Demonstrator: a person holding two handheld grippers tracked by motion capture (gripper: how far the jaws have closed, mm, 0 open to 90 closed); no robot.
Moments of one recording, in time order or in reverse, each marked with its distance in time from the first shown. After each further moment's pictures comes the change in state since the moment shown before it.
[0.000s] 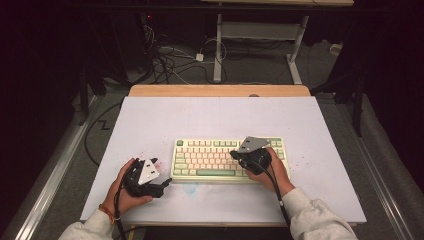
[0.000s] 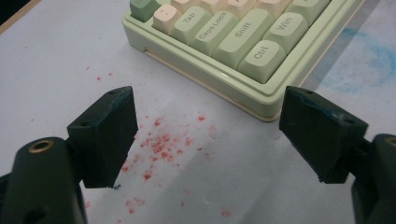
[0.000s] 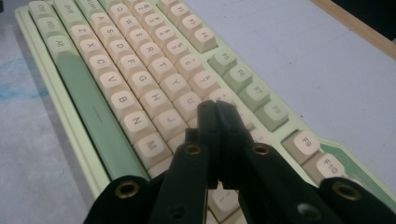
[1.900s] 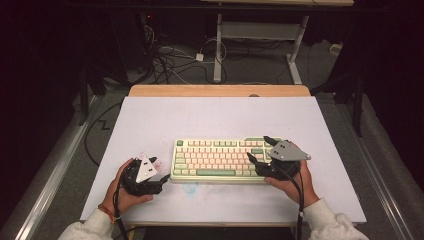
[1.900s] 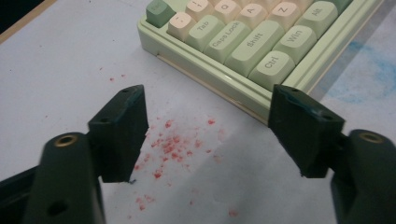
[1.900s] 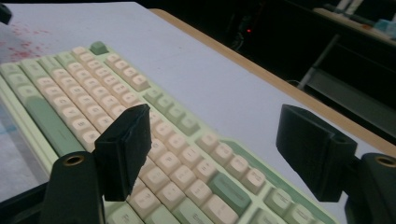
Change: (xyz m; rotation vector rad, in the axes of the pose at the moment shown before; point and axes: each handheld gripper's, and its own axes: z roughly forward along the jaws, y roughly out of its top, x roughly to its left) left arm 0.004 0.003 -0.006 -0.009 0.015 -0.034; right arm -0.007 -0.028 -0.072 -0.244 -0.245 0.056
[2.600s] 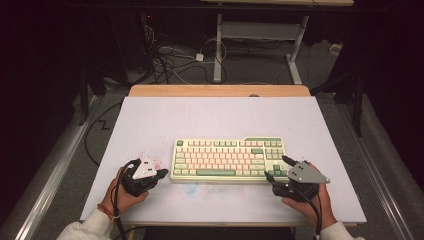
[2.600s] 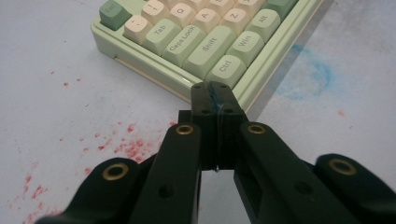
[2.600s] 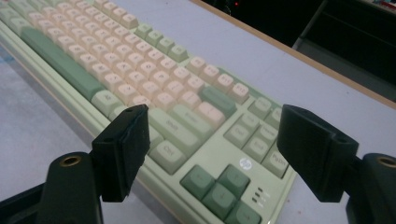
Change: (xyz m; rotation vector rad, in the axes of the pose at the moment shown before) left arm 0.004 0.006 -0.005 0.011 -0.175 -0.011; right arm 0.002 -0.049 -0.042 0.086 -0.039 0.024
